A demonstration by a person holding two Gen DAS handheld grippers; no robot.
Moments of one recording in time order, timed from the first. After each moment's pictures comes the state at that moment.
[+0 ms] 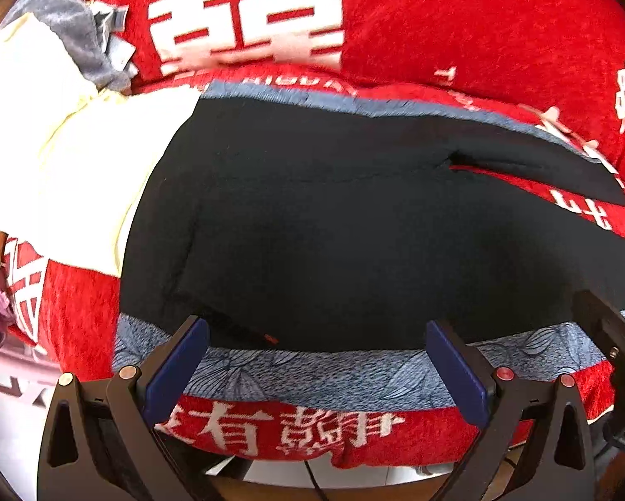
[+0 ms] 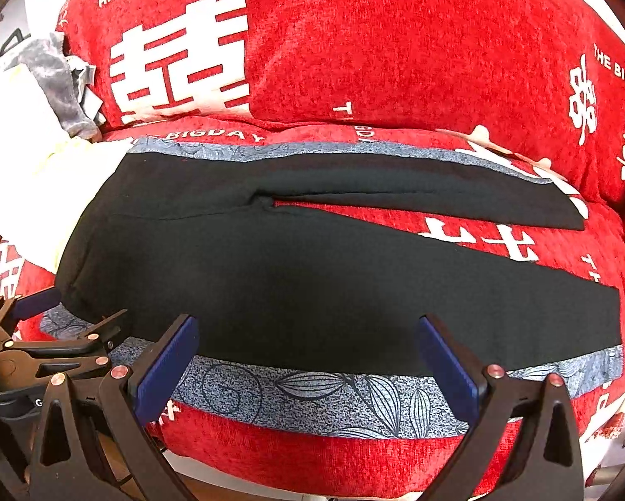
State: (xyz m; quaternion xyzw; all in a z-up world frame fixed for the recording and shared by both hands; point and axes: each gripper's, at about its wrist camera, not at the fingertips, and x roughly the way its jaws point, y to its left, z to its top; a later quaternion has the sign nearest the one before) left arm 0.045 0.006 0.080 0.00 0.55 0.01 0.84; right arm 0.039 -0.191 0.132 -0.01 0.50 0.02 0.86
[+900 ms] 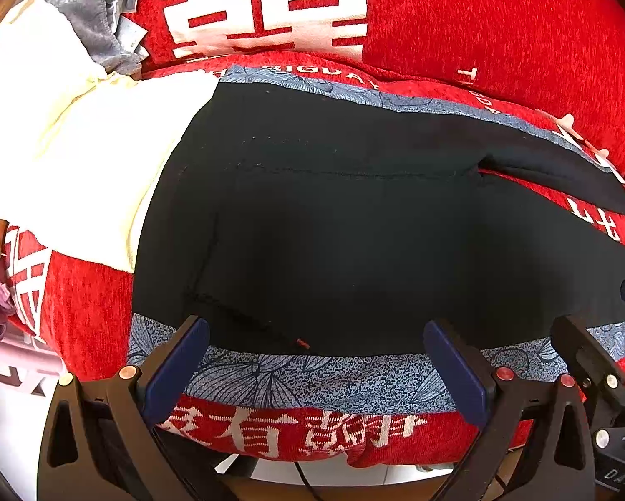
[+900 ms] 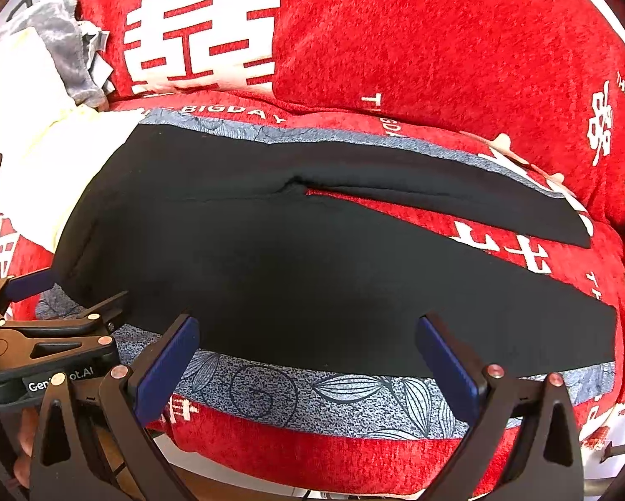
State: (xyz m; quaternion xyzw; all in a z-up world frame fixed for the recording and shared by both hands) left arm 0.054 0.024 0.077 -0.02 0.56 0.02 0.83; right arm 0.048 -0.149 0.123 -0.05 0.53 0.04 0.85
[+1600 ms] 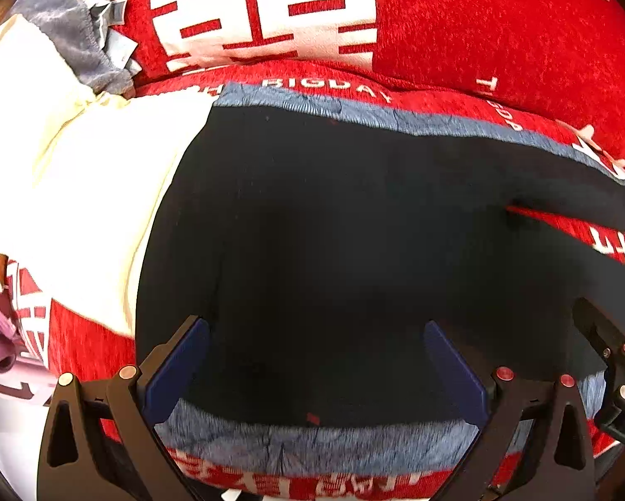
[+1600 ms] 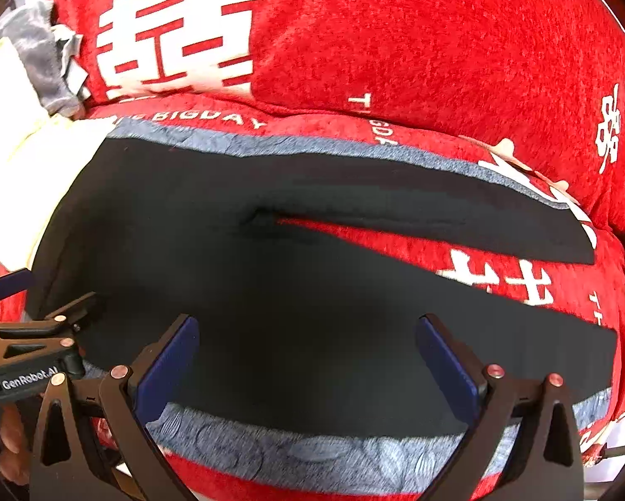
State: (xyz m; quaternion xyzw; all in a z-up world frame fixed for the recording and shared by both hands) left arm 0.111 0.025 0.075 0.00 0.56 0.03 0.83; right arm 0.110 -0.172 0.112 -0.05 0.54 0.02 0.84
